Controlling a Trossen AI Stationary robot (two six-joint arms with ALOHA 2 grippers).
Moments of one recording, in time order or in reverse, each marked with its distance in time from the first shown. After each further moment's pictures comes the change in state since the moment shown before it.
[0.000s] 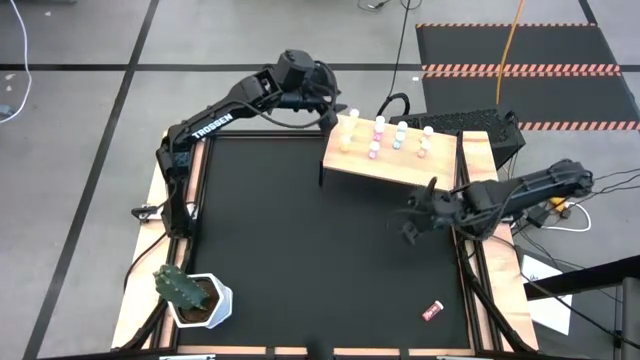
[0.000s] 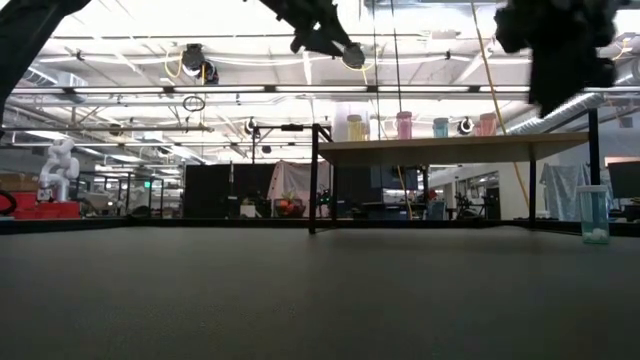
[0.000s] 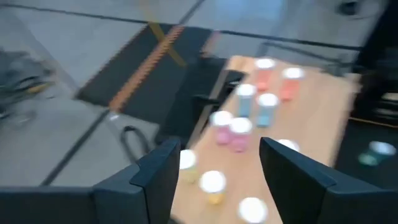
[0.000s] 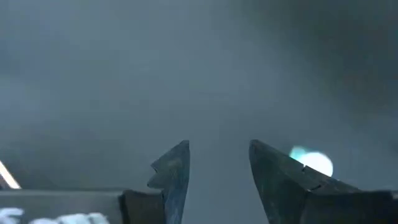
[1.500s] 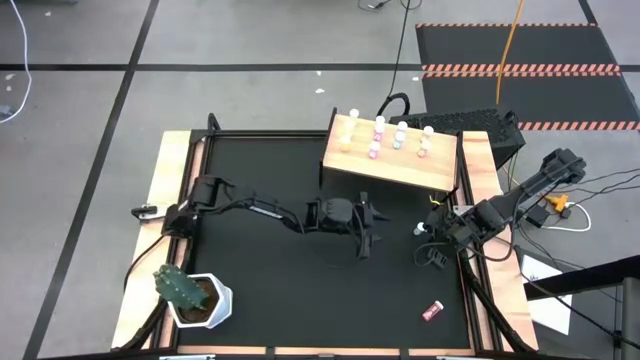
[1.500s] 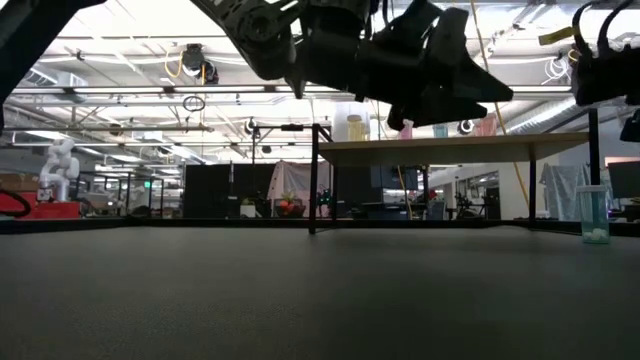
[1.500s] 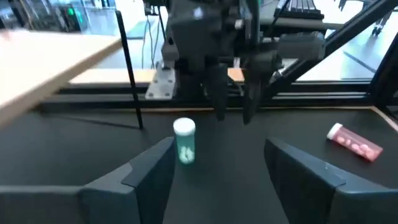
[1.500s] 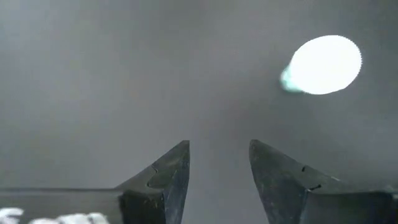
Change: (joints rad) left arm -0.544 0.257 -0.684 1.199 -0.097 -0.137; right arm 0.304 -0.225 -0.374 0.049 -0.101 0.044
